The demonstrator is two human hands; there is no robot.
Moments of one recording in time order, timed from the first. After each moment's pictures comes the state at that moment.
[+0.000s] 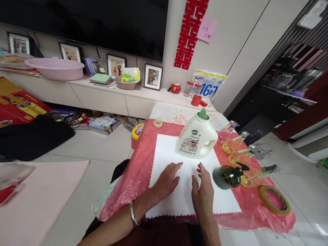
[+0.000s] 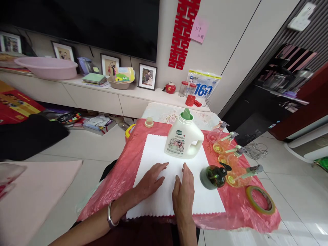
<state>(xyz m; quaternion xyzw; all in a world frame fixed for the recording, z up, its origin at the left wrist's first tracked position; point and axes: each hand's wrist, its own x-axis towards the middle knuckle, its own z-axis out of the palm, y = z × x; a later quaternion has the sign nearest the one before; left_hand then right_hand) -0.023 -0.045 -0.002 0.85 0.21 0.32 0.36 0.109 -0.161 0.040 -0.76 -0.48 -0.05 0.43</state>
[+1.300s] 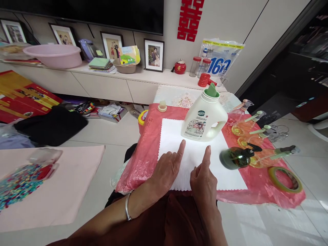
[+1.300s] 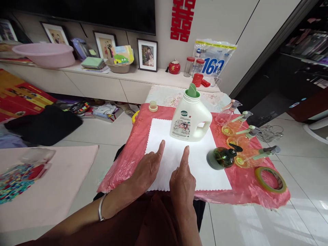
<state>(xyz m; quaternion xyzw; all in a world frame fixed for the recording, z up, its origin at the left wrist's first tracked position) -0.055 -0.081 0.069 0.93 0.32 0.16 0.02 0.065 -0.177 0.073 -0.82 -0.49 -0.08 0.27</state>
